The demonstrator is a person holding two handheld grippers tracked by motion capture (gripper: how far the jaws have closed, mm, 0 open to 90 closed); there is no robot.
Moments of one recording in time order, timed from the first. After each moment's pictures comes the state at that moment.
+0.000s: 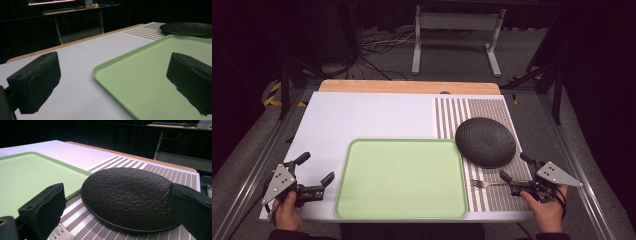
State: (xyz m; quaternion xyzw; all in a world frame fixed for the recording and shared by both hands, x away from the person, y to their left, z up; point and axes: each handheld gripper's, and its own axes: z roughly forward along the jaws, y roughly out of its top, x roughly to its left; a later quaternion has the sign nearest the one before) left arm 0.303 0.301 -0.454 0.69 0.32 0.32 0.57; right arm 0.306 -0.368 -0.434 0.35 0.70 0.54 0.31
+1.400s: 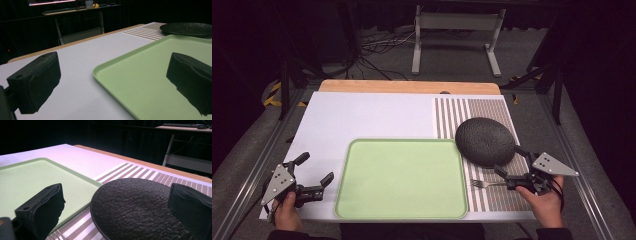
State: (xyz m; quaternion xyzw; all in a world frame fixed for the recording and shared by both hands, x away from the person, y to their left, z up) left arm 0.302 0.301 -0.453 0.69 0.32 0.32 0.57; right arm 0.322 -0.351 -0.411 0.33 0.71 0.55 0.29
